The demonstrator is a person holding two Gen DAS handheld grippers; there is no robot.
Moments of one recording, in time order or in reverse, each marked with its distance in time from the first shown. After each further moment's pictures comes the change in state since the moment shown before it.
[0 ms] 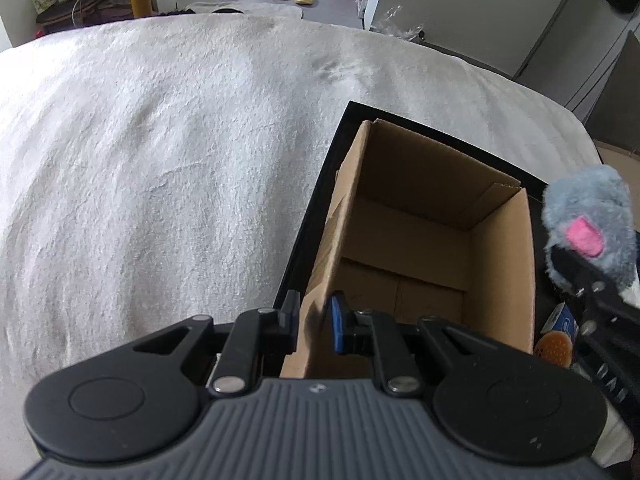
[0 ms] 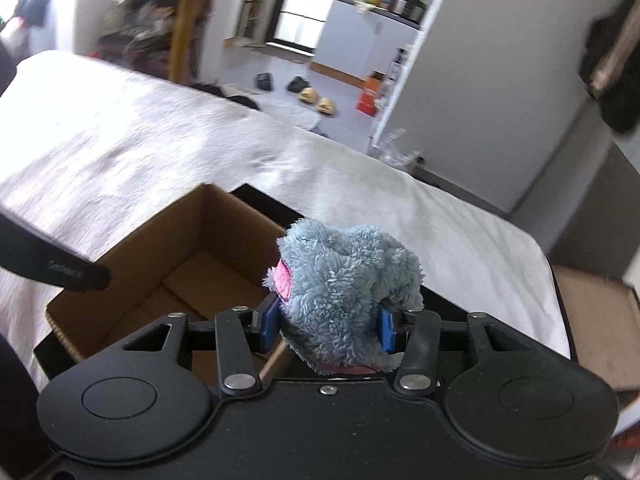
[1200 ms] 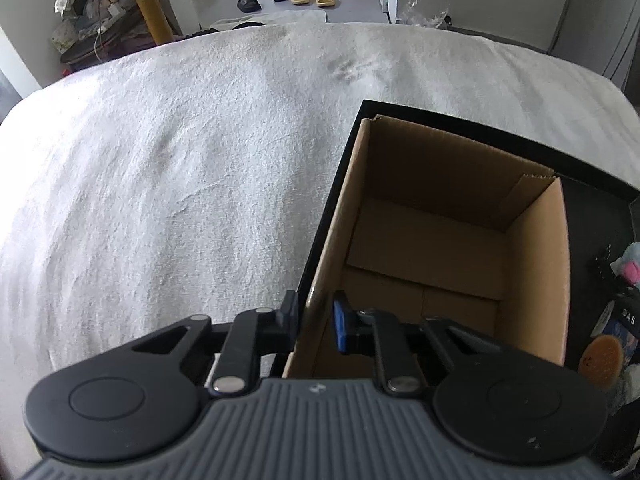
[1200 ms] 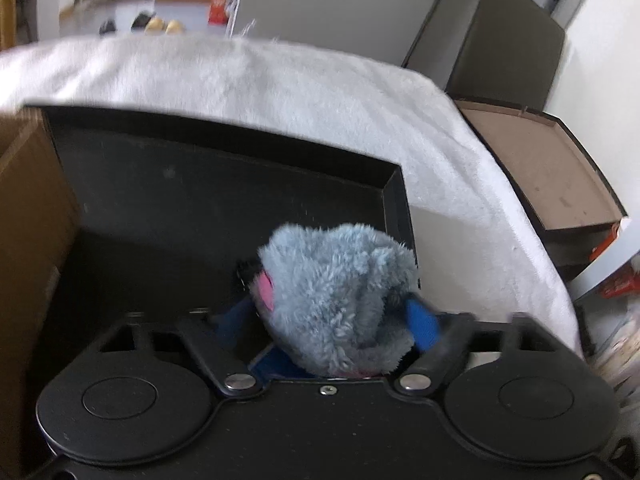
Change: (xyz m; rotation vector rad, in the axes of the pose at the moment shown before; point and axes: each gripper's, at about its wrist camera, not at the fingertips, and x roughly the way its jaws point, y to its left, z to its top) left arm 0.017 -0.038 0.007 0.077 -0.010 0.206; right arm 0.101 -0.090 -0.107 0.329 0.298 -0.305
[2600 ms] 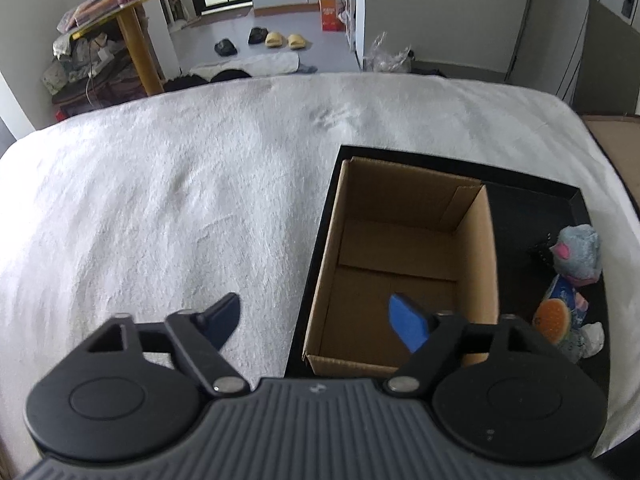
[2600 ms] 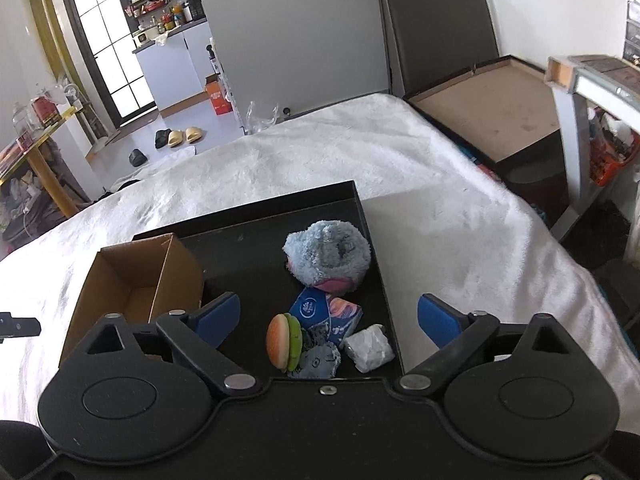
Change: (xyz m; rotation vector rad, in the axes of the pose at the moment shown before) left arm -0.083 0.022 -0.023 0.083 -0.113 -0.059; right arm -0.162 -0.105 -0.056 0.442 -0.105 0.306
